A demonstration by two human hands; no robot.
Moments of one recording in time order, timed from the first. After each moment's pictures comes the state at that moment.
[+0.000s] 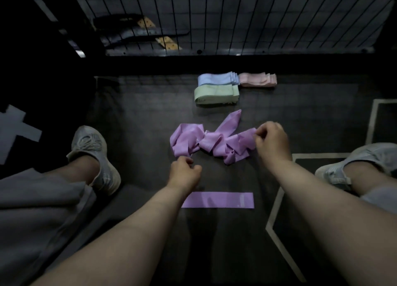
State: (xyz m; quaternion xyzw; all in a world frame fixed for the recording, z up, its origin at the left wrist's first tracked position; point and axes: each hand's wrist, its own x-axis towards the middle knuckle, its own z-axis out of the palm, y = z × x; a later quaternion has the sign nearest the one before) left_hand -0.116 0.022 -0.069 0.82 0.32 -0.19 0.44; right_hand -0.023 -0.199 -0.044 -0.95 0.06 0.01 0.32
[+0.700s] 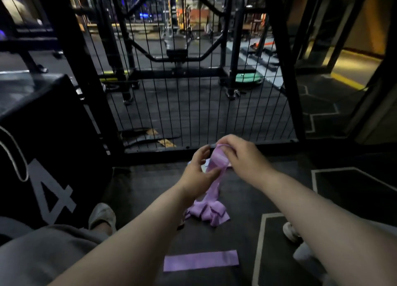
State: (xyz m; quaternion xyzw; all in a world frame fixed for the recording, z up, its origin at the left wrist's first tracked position) left_hand -0.135 -0.028 0.191 0.77 -0.01 0.00 0.64; right_hand -0.107 -0.189 0.238 -0.89 -0.21 -0.09 0.40
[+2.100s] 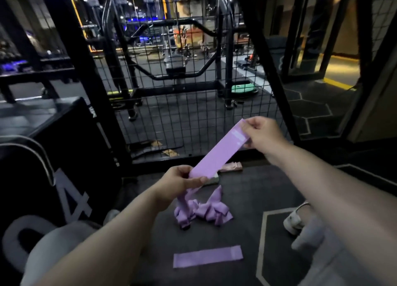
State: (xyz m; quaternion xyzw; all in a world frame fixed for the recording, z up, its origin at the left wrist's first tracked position) left_hand -0.204 0.015 0.234 0.77 -0.01 -0.10 0.63; right_hand -0.135 -0.230 0.303 -0.75 -0.02 -0.08 0.66
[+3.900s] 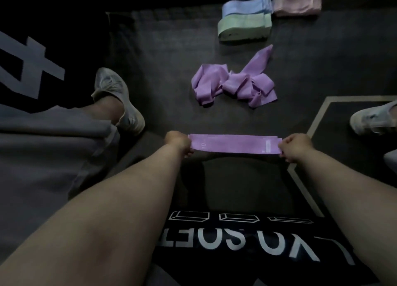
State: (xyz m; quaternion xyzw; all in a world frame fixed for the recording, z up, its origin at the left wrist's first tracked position) left_hand -0.188 0.082 -0.114 0.67 0.52 -0.25 0.46; right_hand -0.143 -0.225 -0.121 -0.85 0.29 0.34 0.27
